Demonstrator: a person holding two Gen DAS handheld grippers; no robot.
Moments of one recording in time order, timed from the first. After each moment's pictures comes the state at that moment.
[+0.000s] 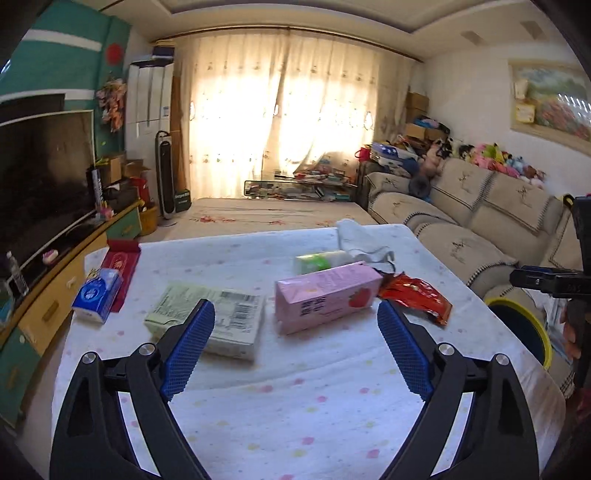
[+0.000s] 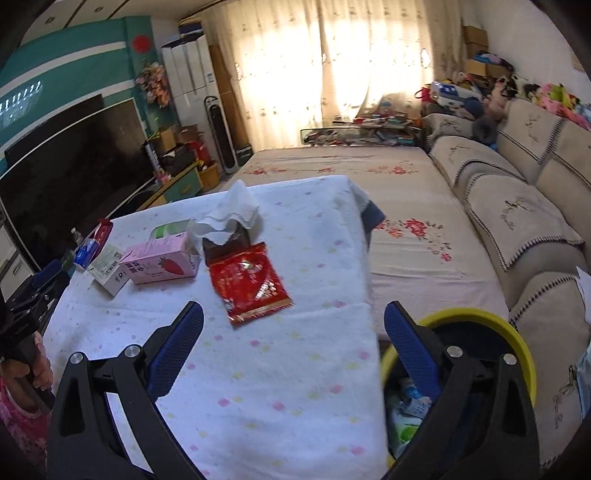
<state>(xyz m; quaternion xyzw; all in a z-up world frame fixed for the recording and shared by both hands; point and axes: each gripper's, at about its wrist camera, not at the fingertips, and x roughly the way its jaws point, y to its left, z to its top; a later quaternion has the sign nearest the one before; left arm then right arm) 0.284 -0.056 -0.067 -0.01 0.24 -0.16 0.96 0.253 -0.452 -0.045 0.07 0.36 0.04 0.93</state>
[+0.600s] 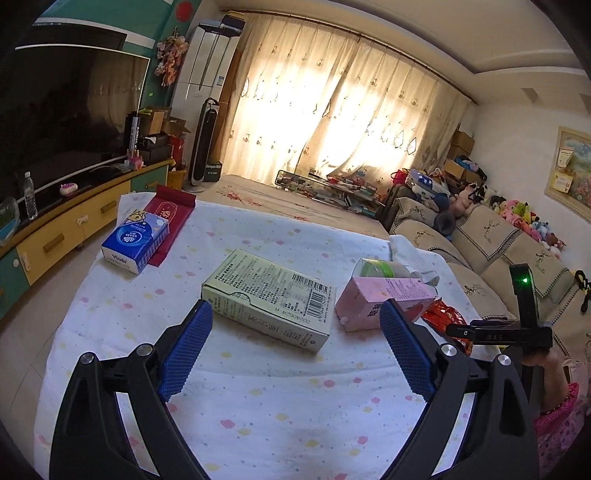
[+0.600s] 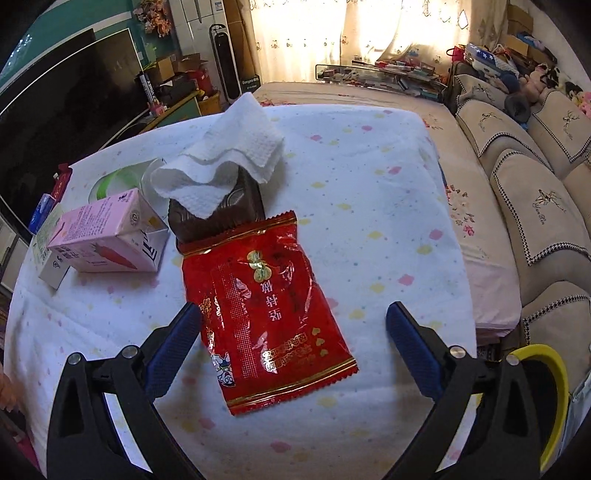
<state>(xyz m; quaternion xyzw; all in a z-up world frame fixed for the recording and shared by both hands) 0.299 0.012 -0.095 -0.12 0.27 -0.11 0.95 0.369 -0.409 -0.125 0.02 0.47 0.05 0.88</state>
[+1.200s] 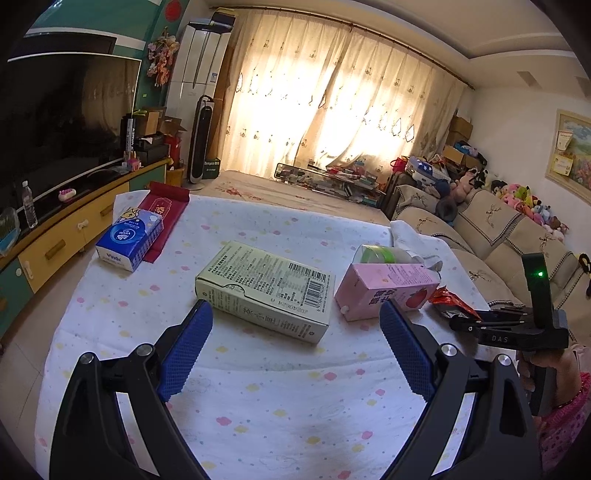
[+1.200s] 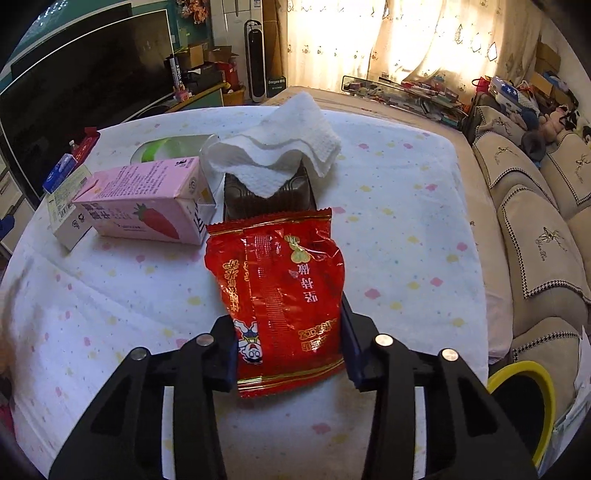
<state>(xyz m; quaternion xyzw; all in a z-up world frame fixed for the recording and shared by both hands) 0.300 -0.004 -0.100 -0.09 0.28 -0.11 0.95 0.351 -0.369 -0.122 -0.04 0.46 0.08 0.88</state>
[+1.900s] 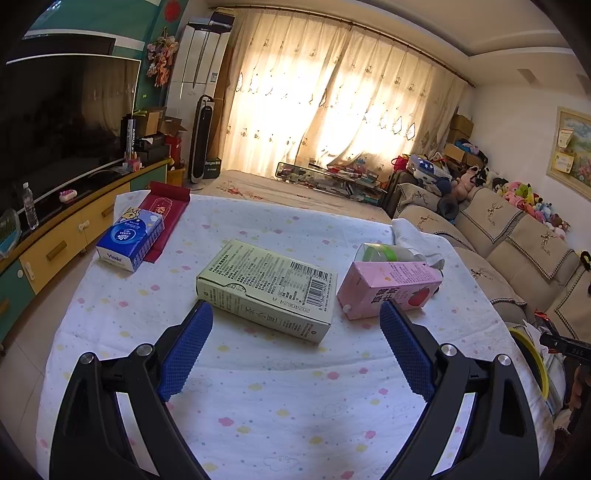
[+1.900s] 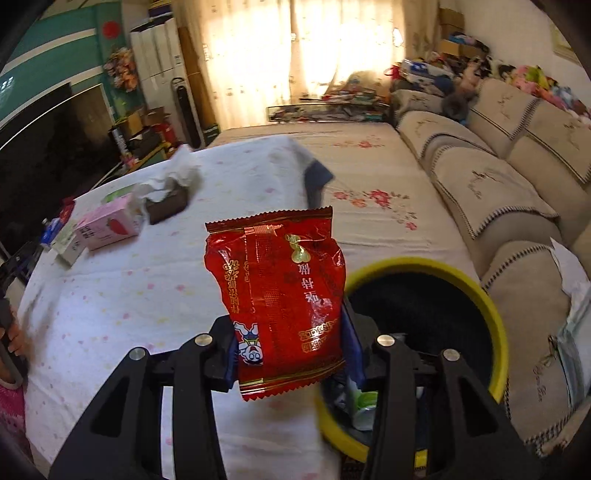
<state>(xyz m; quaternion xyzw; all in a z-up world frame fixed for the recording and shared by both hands) 0.304 -0.005 -0.105 -0.09 0.28 -0.11 0.95 0.203 -0.524 -0.082 0.08 0.39 -0.05 0.91</state>
